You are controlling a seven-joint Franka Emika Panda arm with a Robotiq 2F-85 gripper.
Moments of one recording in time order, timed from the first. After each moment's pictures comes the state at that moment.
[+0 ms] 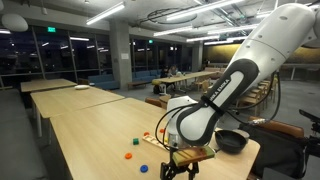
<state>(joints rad) 0.23 0.19 0.21 -2.37 0.24 2.46 0.68</state>
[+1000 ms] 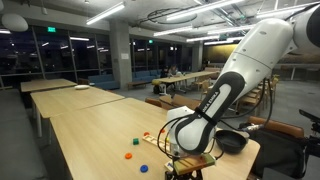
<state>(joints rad) 0.24 0.29 0.17 -2.35 0.24 2.46 0.69</state>
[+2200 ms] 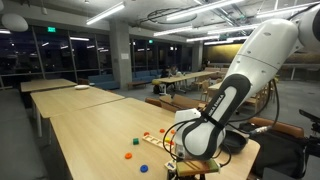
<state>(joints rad) 0.24 0.27 0.17 -2.44 0.30 2.62 0.76</state>
